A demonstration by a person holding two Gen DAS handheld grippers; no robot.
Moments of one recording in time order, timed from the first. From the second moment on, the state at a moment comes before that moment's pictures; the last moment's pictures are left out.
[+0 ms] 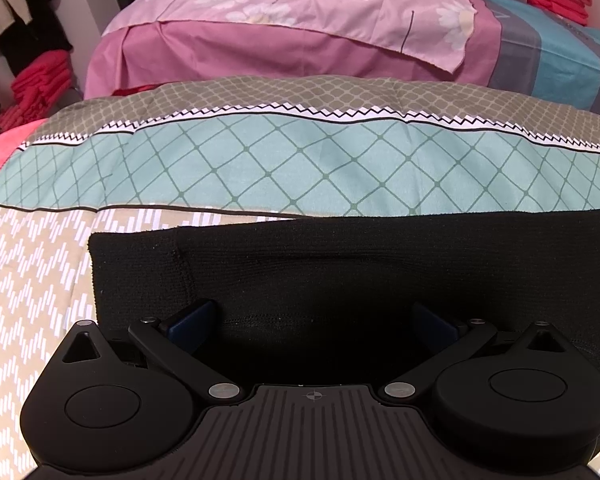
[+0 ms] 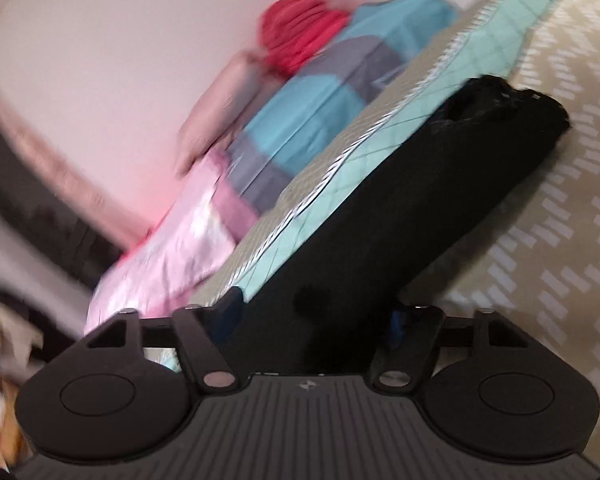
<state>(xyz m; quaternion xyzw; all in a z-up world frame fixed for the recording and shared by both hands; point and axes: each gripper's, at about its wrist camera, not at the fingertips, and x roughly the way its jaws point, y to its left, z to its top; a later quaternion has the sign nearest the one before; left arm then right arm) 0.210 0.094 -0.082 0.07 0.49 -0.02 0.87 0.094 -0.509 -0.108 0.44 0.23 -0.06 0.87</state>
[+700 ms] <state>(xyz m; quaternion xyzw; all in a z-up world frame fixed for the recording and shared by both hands) 0.229 0.092 -0.060 0.03 0.53 -0.03 0.84 0.086 -0.503 -0.097 0.34 0.27 -0.09 0.90</state>
